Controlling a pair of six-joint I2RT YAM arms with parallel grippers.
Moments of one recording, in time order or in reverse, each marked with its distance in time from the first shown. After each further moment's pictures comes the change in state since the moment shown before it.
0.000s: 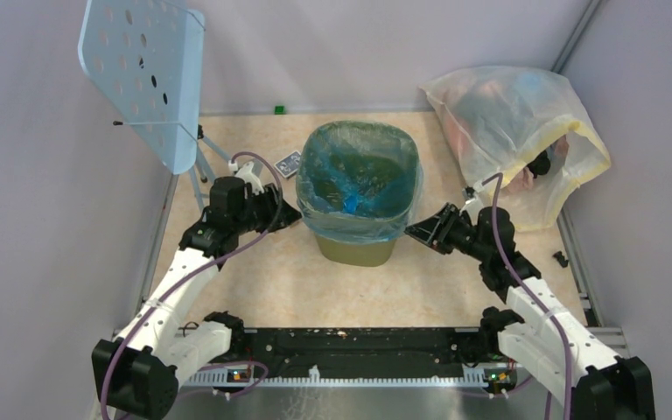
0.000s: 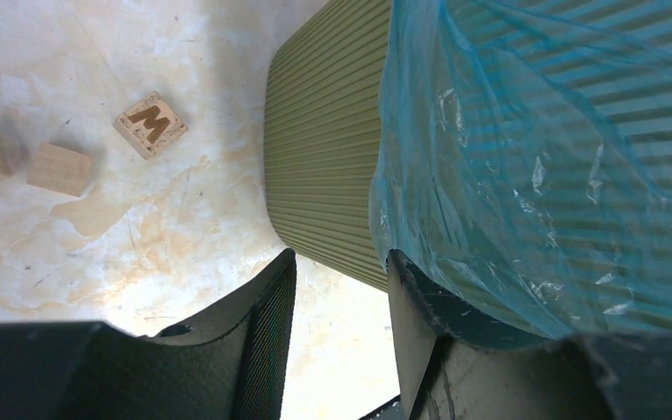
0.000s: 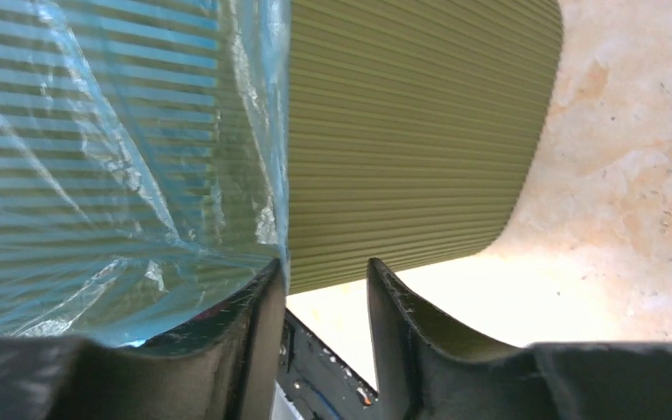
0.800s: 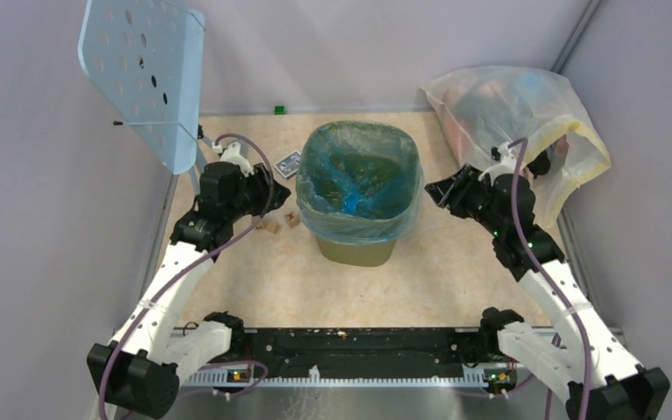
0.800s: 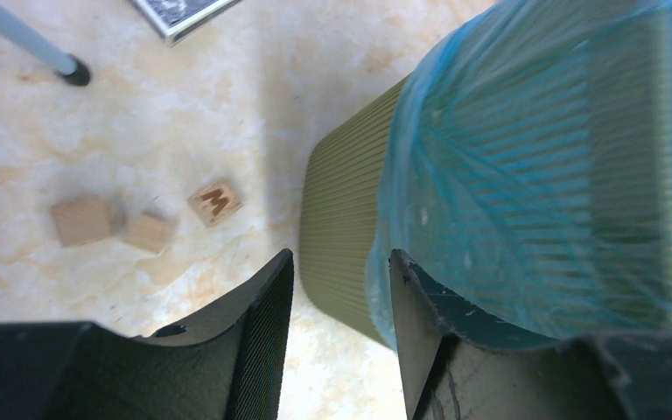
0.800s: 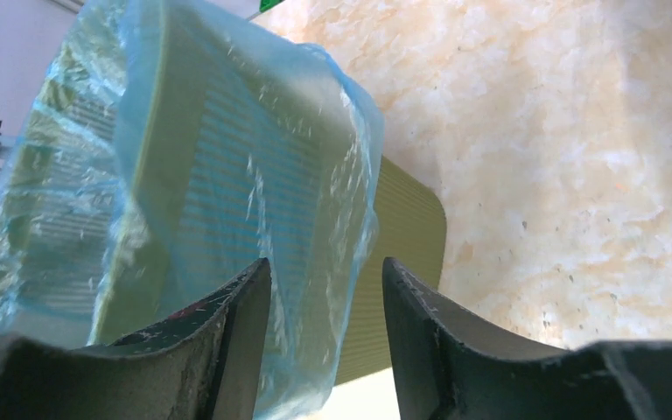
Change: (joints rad) left arm 0.007 0.009 0.148 -0.061 -0.189 0.040; right arm 0.000 -0.002 0.370 -0.322 0.363 -0.273
